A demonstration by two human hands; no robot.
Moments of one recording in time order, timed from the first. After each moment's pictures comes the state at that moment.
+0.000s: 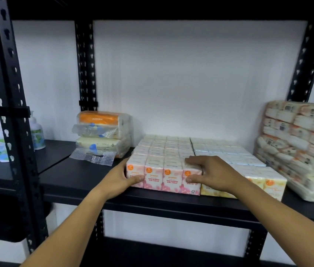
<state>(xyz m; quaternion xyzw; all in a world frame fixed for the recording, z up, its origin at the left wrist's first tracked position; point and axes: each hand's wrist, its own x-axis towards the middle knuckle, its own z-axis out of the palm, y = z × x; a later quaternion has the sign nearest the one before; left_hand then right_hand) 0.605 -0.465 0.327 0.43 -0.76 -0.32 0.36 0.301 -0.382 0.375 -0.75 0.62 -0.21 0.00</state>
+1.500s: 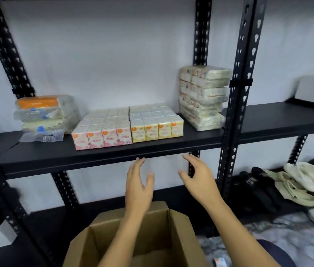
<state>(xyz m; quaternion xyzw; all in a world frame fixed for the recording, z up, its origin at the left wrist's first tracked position) 0.447 -0.186 0.252 0.37 -0.74 -0.29 0.49 0.279 -0.101 0.275 -0.50 0.72 -0.48 0.07</state>
